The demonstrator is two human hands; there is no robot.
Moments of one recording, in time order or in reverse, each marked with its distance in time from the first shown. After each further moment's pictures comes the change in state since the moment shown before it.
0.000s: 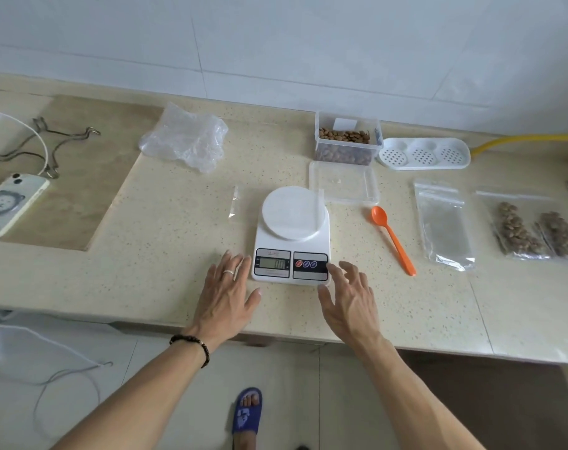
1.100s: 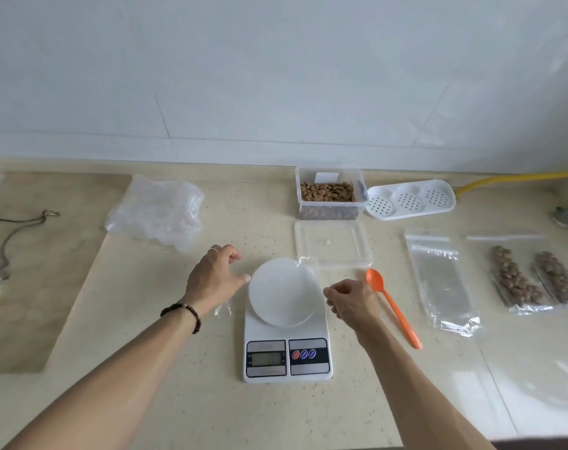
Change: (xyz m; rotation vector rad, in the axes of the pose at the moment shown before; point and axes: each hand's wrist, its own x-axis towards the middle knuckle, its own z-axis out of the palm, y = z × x) left_hand 0.193 -0.015 -0.085 -0.299 -0.095 -0.182; right_hand 0.146 -0.004 -0.048 0.745 -0.009 0.527
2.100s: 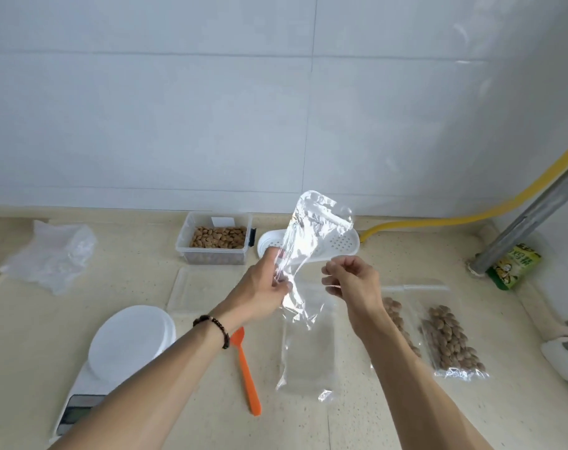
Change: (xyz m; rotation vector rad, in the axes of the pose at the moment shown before) left_hand 0.022 0.354 0.140 -0.282 -0.150 0.146; right_hand 0.123 -0.007 -0.293 0.550 -0.087 -0.168
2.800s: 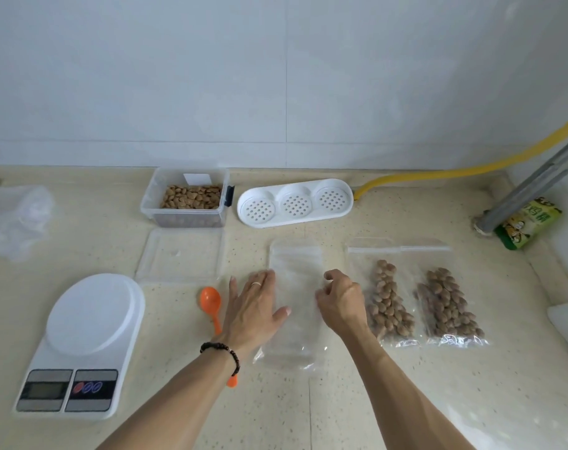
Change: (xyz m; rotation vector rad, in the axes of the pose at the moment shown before) left_hand 0.003 -0.078 0.110 0.668 0.007 -0.071; right_hand 0.024 0.117 -0.033 -0.926 -0.011 0.022
